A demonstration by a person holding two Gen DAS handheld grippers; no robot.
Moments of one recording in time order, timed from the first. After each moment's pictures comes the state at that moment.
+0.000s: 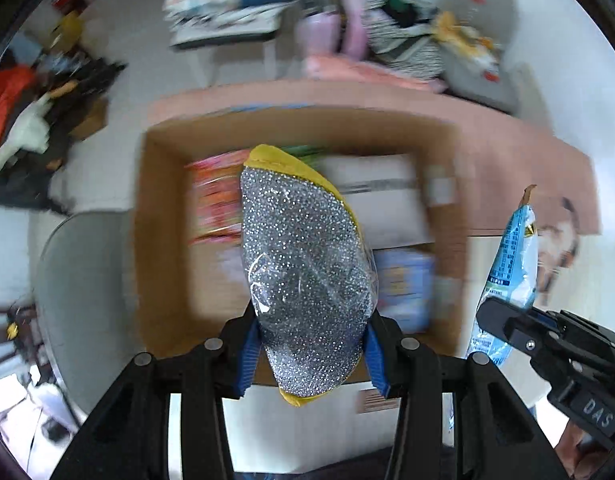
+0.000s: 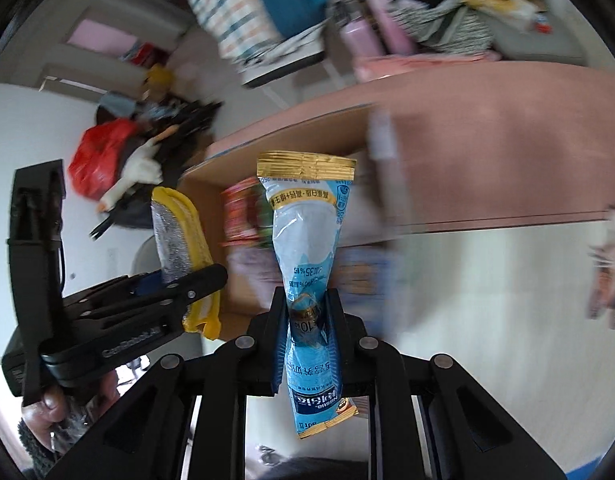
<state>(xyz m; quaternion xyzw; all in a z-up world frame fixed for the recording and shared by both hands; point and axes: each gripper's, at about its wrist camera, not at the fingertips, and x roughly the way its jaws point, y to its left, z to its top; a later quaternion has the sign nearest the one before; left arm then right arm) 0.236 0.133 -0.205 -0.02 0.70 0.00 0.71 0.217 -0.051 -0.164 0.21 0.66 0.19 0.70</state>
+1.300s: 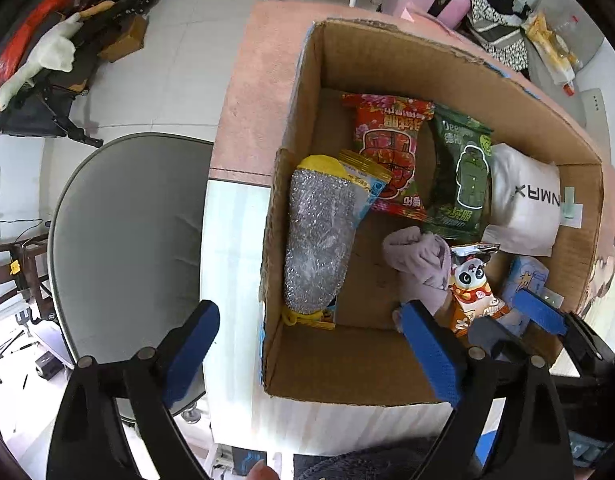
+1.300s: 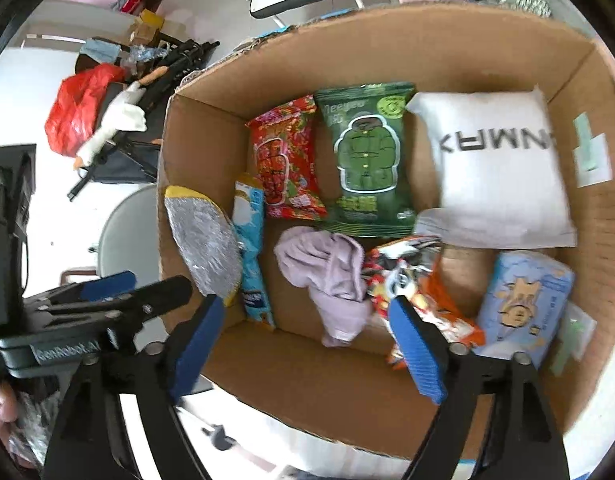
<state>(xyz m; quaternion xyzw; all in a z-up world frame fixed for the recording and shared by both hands) 0.246 0.251 -0.271 -0.06 0.76 0.07 0.64 0.253 0.082 -0.274 0.13 0.72 0.18 0.66</state>
